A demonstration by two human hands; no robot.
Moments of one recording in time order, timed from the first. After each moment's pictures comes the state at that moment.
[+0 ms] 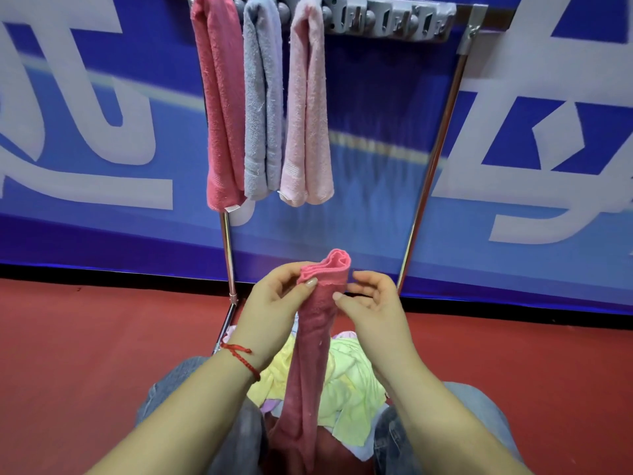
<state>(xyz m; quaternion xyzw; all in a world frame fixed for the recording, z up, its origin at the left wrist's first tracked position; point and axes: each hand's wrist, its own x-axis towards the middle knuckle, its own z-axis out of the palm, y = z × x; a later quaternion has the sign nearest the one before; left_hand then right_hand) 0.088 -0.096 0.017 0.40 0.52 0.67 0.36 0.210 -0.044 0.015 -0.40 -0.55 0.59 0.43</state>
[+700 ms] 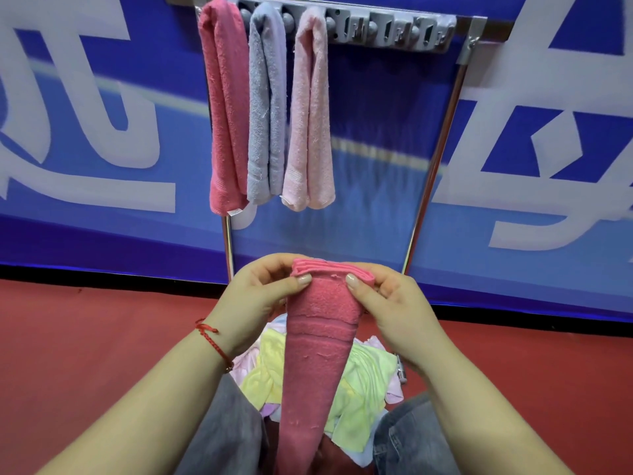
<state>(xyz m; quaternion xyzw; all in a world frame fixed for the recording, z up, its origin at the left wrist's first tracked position) 0.060 -0.102 0.036 0.41 0.43 0.66 0.45 0.228 -0.034 0.047 -0.27 -0.67 0.58 0.37</state>
